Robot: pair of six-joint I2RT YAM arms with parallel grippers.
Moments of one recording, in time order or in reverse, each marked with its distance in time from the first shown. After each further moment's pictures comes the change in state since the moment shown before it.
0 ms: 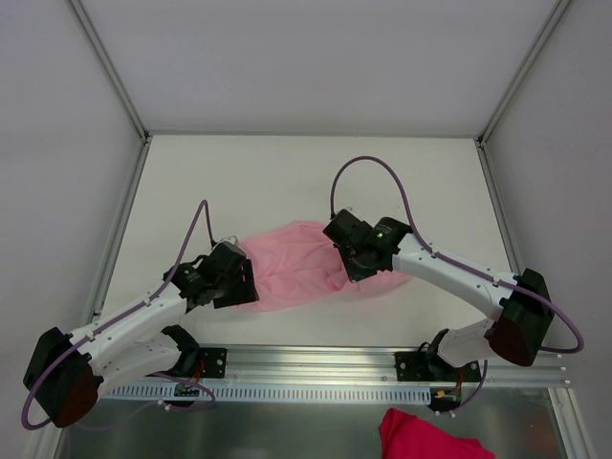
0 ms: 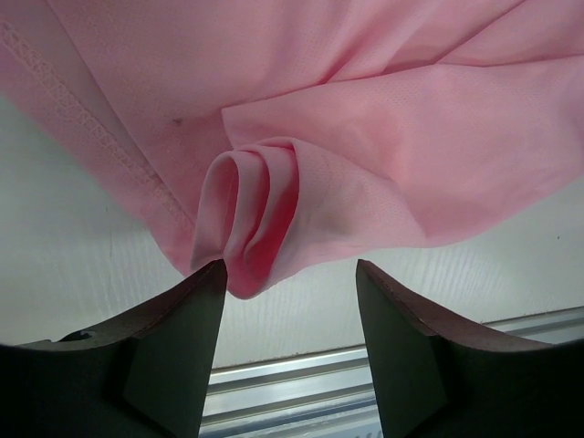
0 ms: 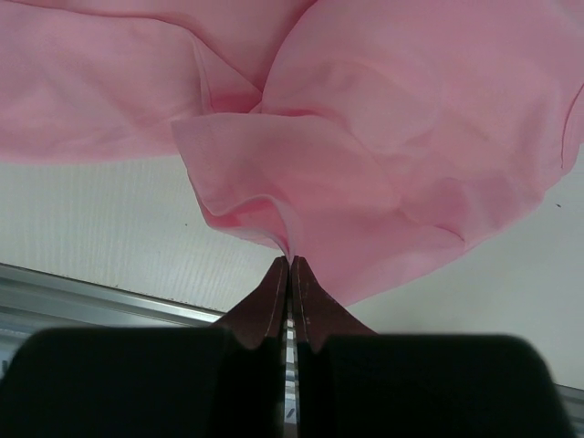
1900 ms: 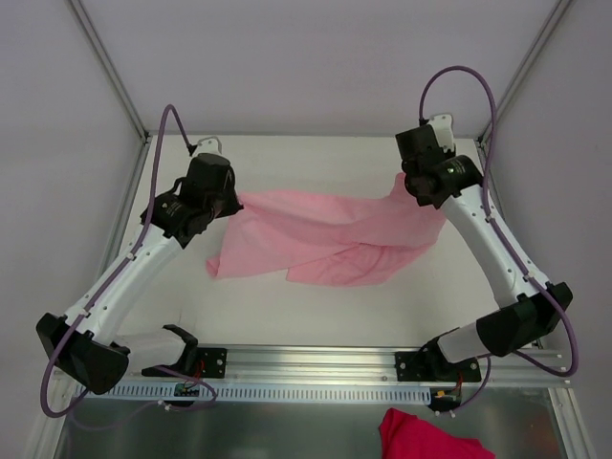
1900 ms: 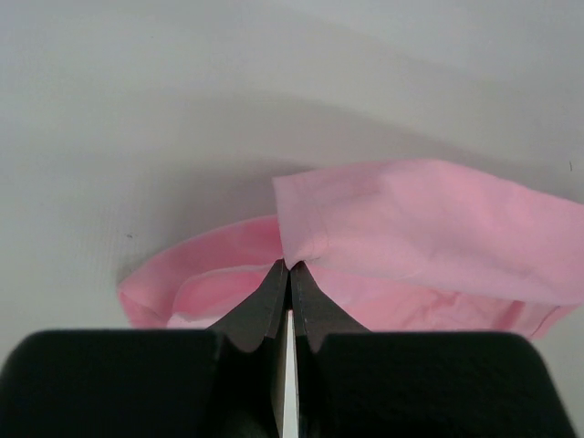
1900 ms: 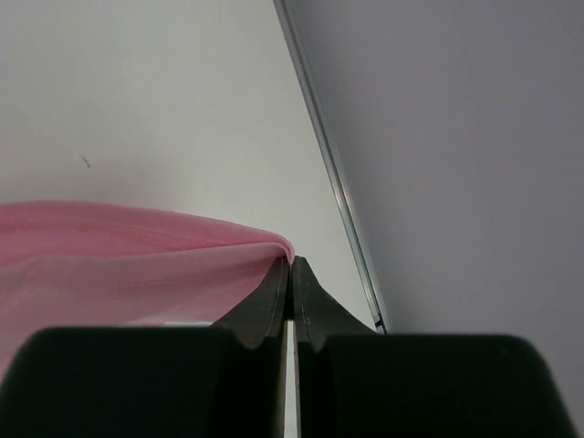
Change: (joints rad) left arm 0.190 0.253 0.706 -0.055 -0.240 0.258; right arm -0.490 0.037 0.413 -0.031 0.613 -0.320
